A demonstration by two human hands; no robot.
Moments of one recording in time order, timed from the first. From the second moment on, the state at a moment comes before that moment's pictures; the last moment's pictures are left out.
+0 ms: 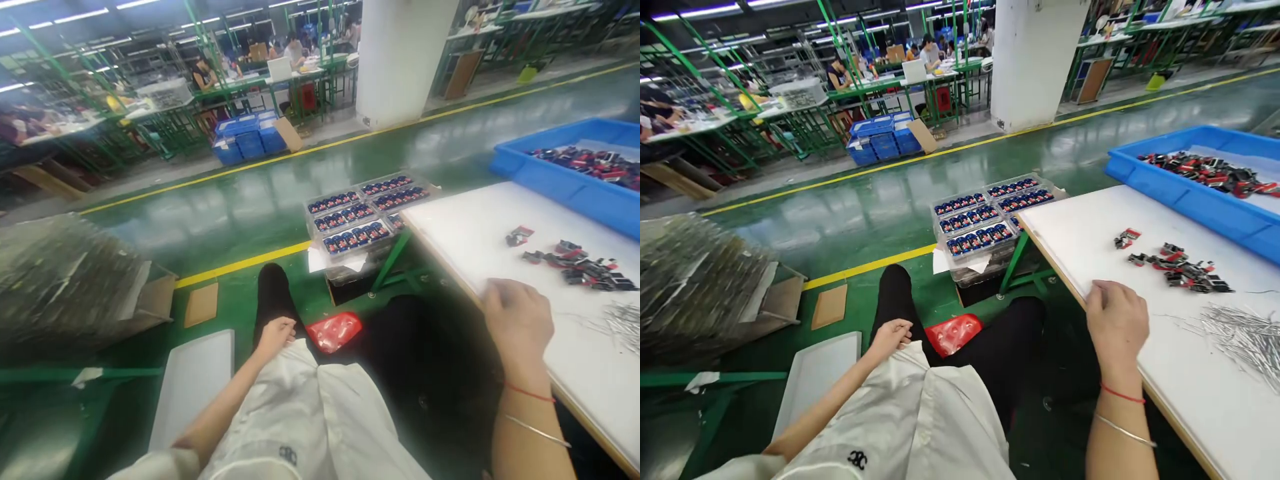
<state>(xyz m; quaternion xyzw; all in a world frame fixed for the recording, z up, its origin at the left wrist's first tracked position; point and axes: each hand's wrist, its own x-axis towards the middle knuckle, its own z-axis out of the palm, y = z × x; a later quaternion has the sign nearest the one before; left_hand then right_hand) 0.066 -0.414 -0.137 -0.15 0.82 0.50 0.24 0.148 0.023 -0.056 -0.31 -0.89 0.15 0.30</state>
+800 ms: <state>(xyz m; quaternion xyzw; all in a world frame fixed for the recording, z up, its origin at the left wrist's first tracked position) -0.108 -0.463 -0.244 0.11 0.94 0.28 0.14 -0.246 -0.025 -0.087 -0.21 -0.97 -0.03 -0.11</state>
